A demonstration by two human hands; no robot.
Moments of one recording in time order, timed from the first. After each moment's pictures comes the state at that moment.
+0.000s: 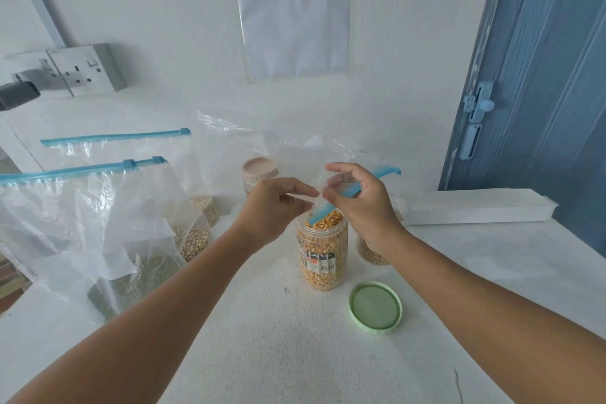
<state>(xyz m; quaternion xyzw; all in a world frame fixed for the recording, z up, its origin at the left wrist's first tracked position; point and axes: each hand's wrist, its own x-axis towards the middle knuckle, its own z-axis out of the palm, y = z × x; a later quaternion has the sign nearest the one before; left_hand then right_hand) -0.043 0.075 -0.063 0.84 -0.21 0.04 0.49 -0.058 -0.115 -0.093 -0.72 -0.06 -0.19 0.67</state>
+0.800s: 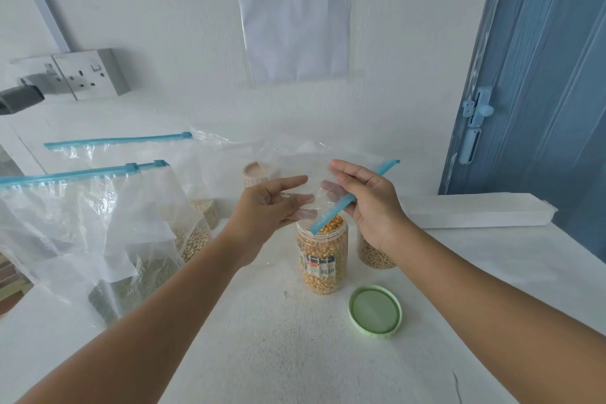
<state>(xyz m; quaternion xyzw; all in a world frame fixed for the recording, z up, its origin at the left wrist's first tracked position) -0.063 0.080 -0.052 0.72 -0.14 -0.08 0.68 -0.058 -0.119 -0.074 -0.51 -0.01 -0.08 0.85</state>
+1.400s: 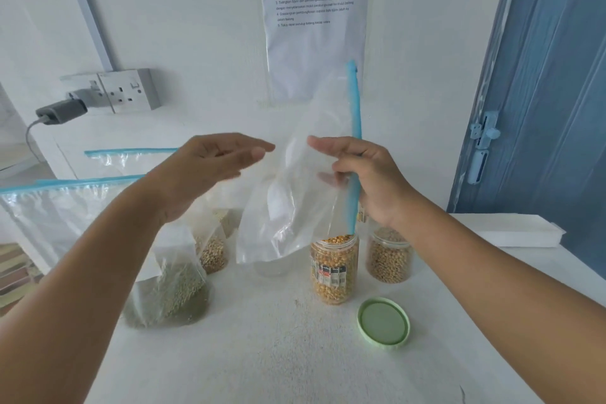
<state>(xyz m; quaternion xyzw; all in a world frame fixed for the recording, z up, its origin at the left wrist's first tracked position) -0.096 0.166 0.064 0.82 -0.25 0.01 0.51 -0.087 -0.098 0.012 -0.61 -0.17 -0.05 0.77</state>
